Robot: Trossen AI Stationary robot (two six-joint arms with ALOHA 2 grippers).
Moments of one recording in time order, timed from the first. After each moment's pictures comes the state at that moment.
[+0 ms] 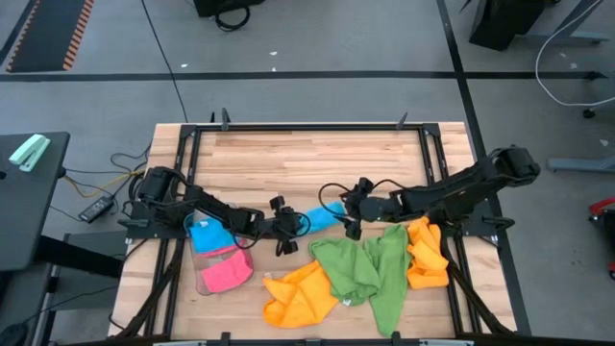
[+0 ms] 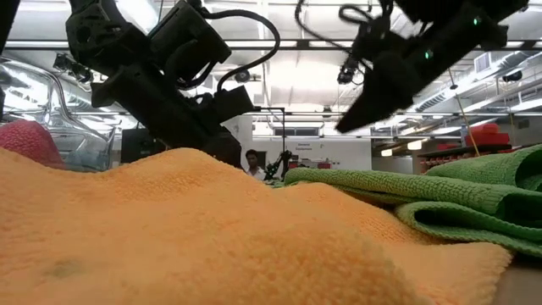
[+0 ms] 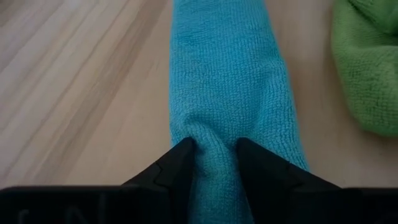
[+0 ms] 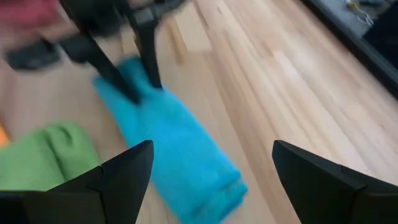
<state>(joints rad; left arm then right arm) -0.22 1.86 0.77 0.34 -0.50 -0.23 0.18 1.39 0.66 0.03 0.47 0.21</state>
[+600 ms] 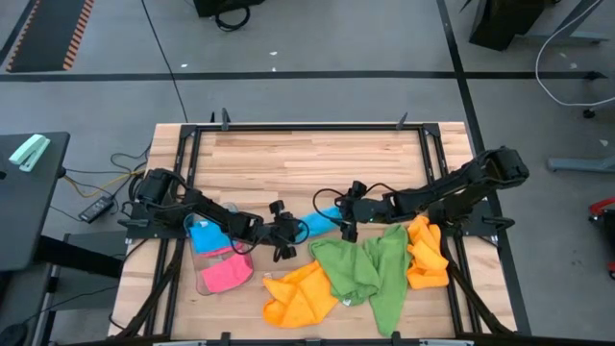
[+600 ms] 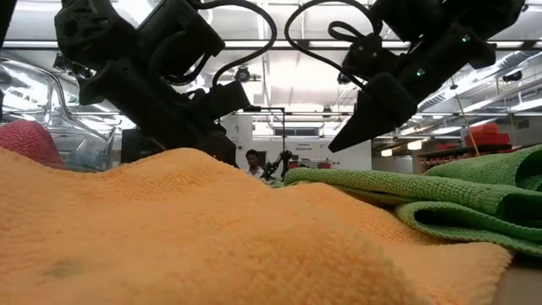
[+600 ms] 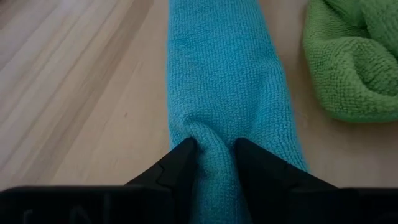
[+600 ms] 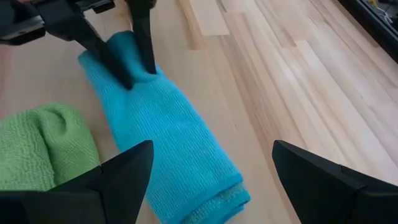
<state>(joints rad) -0.26 1.86 0.77 0.34 -0.53 -0.22 0.15 1.49 0.65 0.13 0.41 0.16</state>
